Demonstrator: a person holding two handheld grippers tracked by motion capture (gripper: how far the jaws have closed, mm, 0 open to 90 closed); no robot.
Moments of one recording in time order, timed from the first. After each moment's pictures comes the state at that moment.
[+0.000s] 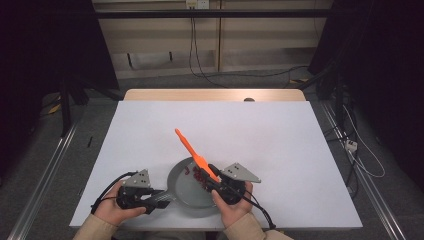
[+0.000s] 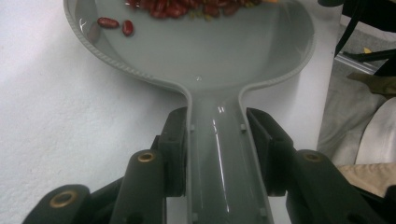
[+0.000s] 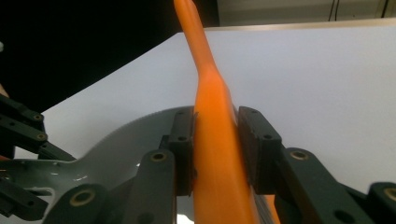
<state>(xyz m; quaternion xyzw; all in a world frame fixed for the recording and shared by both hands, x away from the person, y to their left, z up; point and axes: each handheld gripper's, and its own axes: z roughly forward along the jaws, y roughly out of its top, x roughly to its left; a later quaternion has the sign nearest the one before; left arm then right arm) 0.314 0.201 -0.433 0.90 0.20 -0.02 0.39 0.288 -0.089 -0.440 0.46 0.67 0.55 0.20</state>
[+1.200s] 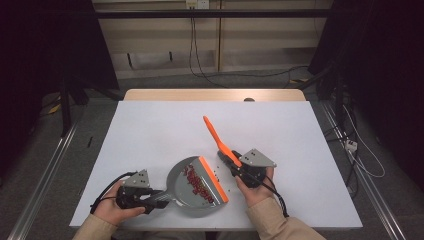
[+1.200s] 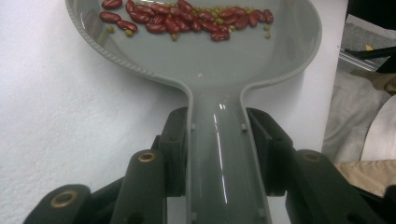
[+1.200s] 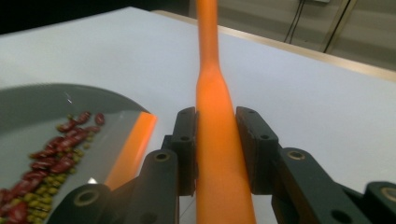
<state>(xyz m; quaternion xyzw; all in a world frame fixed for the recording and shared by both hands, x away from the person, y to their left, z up) 0.316 0.203 -0.435 0.90 0.20 -0.02 0.38 0.325 -0.152 -0.439 0.41 0.73 0.47 0.29</state>
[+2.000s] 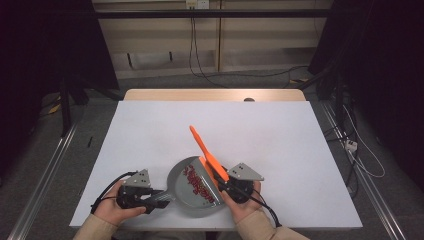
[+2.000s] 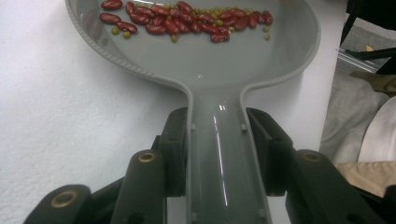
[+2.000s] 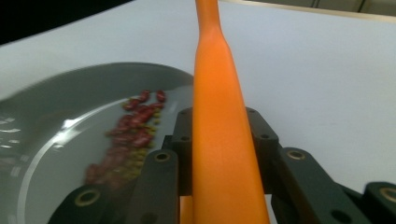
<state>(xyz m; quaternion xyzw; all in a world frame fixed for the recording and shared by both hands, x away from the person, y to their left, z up) 0.315 0.201 -0.434 0.90 0.20 -0.02 0.39 0.292 -0.112 -0.454 0.44 0.72 0.48 0.24</state>
